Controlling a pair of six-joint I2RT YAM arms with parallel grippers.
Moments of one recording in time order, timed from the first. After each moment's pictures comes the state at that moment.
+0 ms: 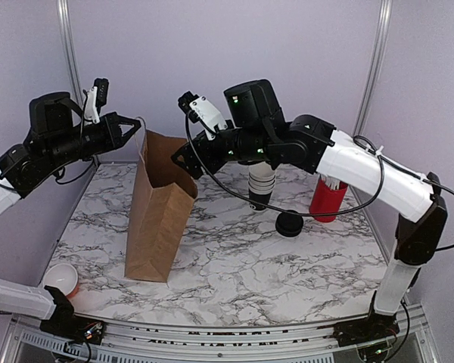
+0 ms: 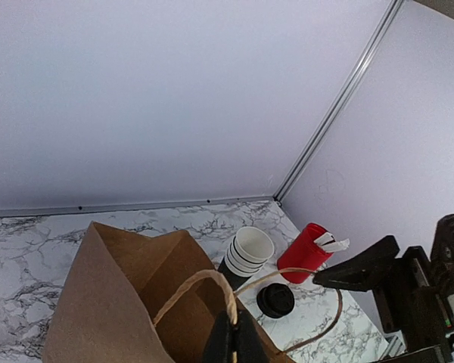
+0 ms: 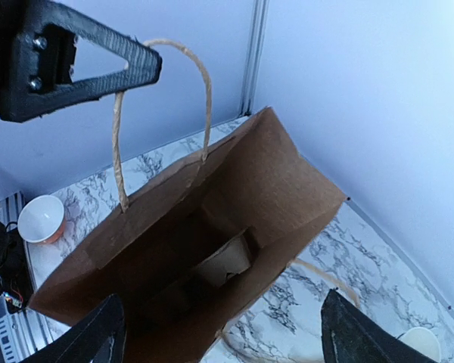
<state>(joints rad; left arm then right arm) -0.61 1.09 1.28 -0.35 0.02 -0.43 1.07 1.82 1.98 -0.55 0.08 -0.02</state>
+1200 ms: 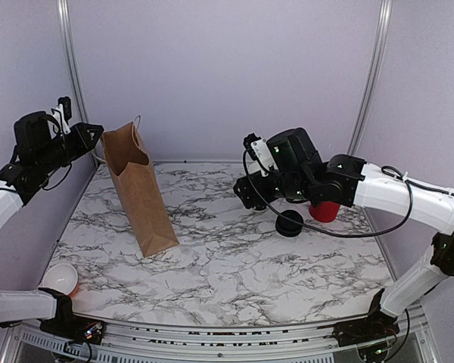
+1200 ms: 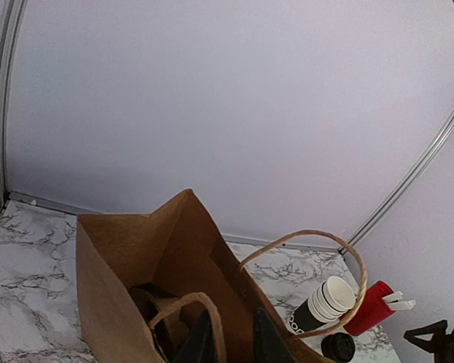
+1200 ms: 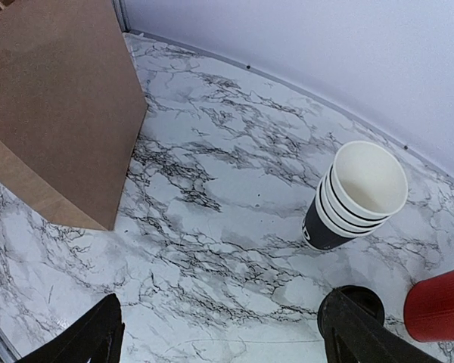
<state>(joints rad) -0.16 1.04 1.06 -0.15 0.19 -0.48 0.95 1.48 1.36 -0.49 0.31 0.22</state>
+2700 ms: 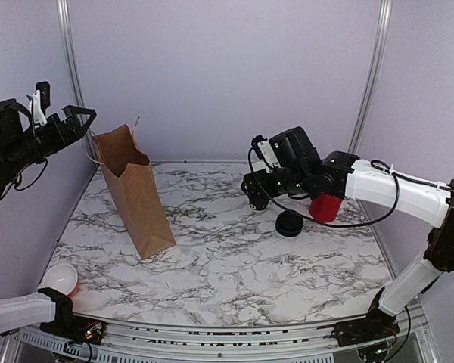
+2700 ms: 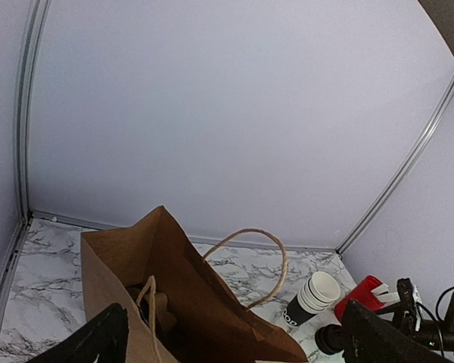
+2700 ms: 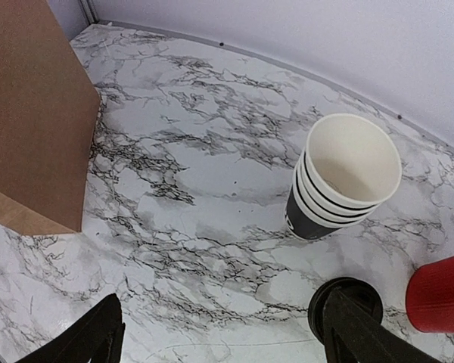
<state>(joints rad) -0.21 0.89 1.25 -0.47 0.13 -0.42 0.85 1.54 1.36 -0.49 0.25 0.25</state>
